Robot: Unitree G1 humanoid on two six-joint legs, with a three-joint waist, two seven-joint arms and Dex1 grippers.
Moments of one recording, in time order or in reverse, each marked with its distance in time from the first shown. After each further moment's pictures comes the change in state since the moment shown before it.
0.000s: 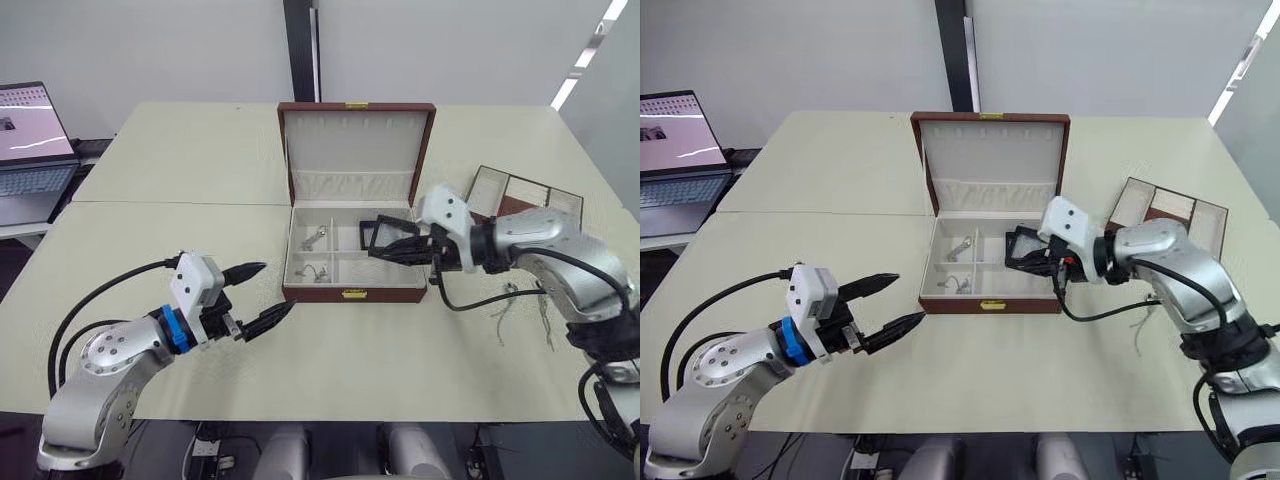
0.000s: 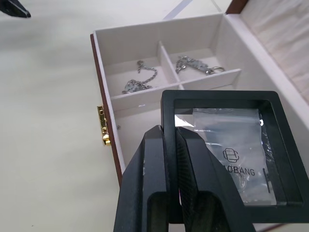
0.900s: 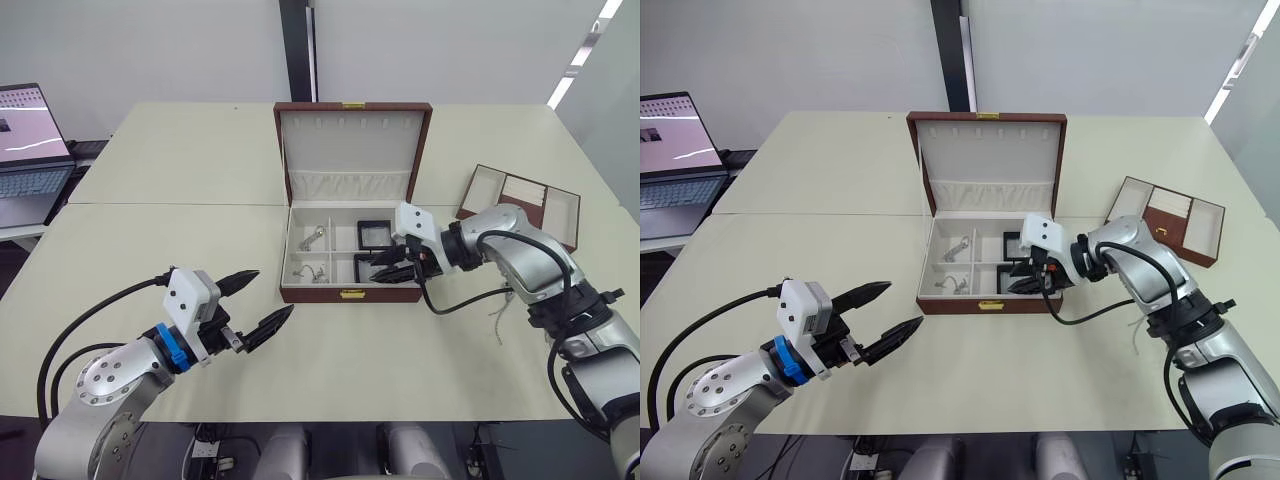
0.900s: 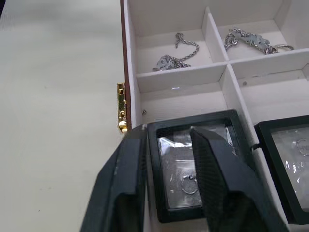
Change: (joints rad) left arm 0.103 -0.029 0.005 -0.095 -0.005 -0.016 0.104; right arm -0.096 0.103 0.093 0.260 -0.129 -0.133 0.205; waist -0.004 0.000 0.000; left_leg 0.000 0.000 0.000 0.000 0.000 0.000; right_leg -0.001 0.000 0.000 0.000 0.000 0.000
